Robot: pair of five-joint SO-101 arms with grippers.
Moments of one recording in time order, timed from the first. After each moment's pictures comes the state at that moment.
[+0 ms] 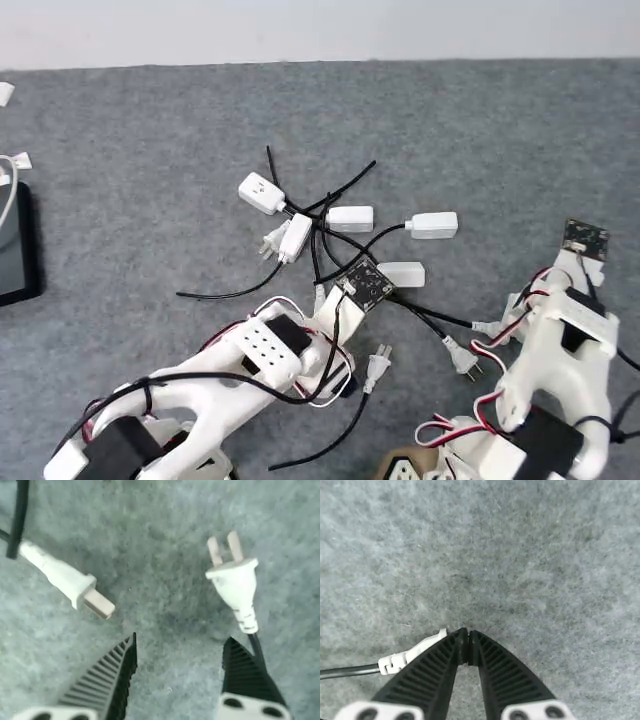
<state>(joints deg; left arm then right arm) 41.1 -15.1 56.8 48.5 4.2 32.2 -12.3 51.3 44.3 11.6</state>
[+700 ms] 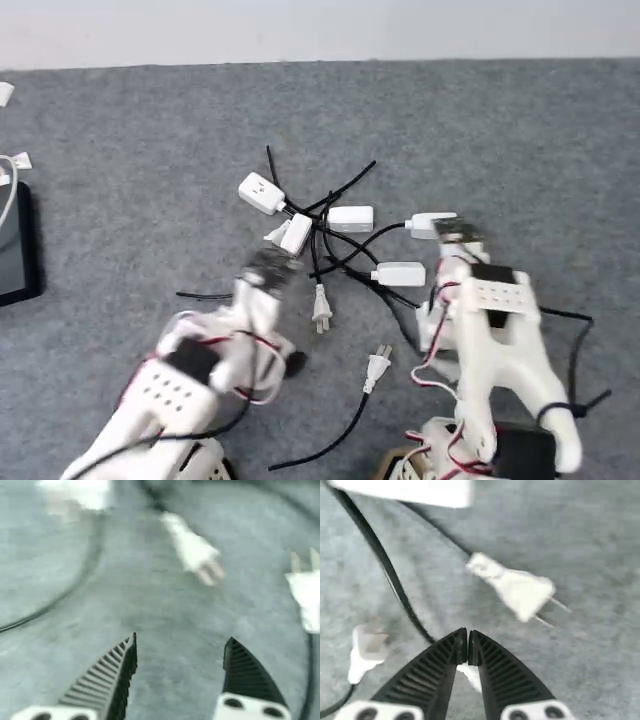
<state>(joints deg) 21.9 -53.9 72.9 59.8 3.8 2.1 -17.8 52.5 64.7 11.6</state>
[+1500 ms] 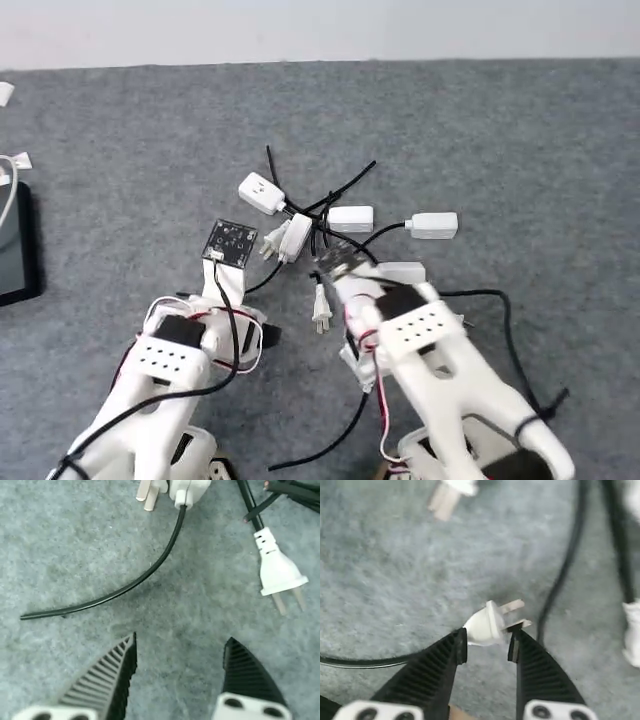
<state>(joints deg) 10.4 -38.6 71.9 48.5 3.8 -28.7 -25.3 56.4 68.4 9.8</state>
